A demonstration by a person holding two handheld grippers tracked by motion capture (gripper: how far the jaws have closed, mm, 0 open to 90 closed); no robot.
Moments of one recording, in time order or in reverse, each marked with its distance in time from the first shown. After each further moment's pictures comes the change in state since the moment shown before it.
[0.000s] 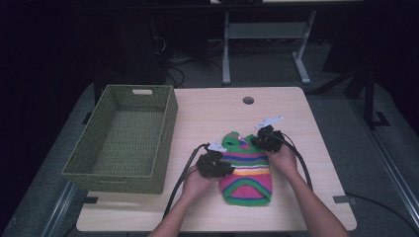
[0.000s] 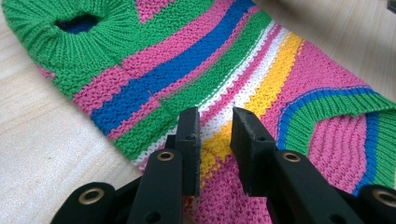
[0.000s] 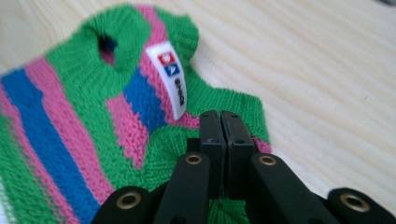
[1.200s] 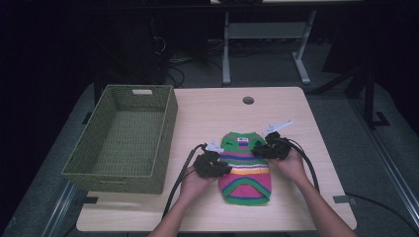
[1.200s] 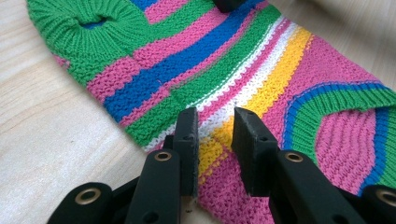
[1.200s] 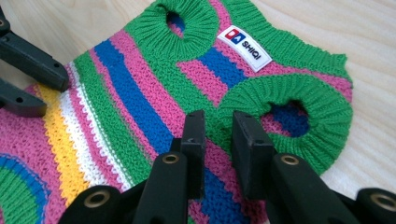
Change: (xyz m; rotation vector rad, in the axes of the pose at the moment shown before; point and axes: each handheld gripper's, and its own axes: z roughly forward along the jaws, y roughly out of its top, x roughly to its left) left arm 0.003 -0.005 -0.005 0.000 0.033 -0.014; right arm -0.001 -0.024 -0.014 0.015 0.210 0.067
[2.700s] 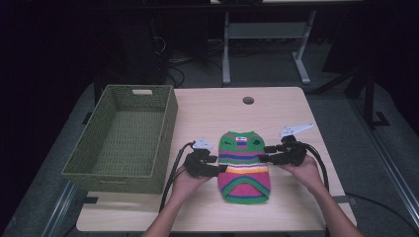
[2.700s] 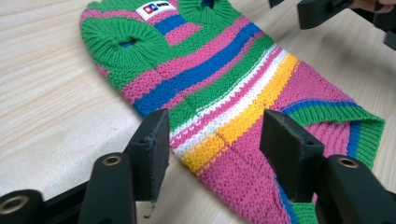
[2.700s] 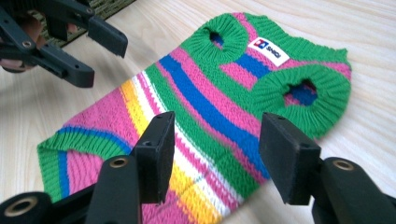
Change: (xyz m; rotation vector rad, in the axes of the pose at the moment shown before) left arm 0.003 -0.004 -0.033 -0.084 0.027 -0.061; right arm 0.001 -0.022 -0.046 -0.118 0.147 0.040
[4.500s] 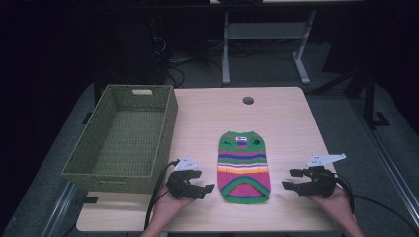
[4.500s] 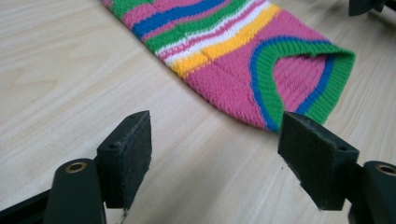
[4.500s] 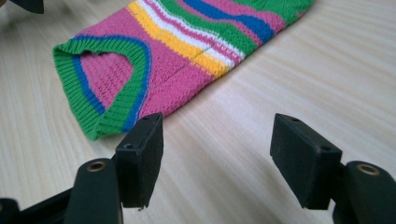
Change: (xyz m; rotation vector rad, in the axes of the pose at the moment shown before) left arm -0.016 -0.055 -0.043 -0.005 0.024 0.019; right arm 0.024 -0.085 -0.056 0.001 -0.093 -0.001
